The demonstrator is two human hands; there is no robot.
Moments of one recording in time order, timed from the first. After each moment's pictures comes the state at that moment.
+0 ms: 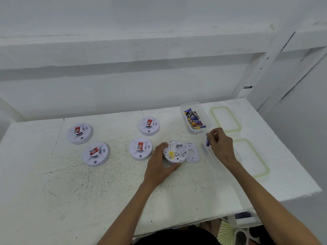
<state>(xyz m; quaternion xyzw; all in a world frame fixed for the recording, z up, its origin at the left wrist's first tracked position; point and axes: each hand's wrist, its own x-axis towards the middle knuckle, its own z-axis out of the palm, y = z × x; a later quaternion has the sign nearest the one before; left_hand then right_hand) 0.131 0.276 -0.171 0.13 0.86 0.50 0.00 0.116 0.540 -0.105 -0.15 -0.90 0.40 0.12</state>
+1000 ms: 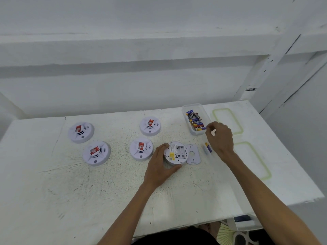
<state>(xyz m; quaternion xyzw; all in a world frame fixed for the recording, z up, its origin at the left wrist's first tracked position) 0.131 0.276 -0.175 0.13 0.85 0.50 0.00 0.084 0.540 -0.098 -0.08 -0.94 0.27 0.19</state>
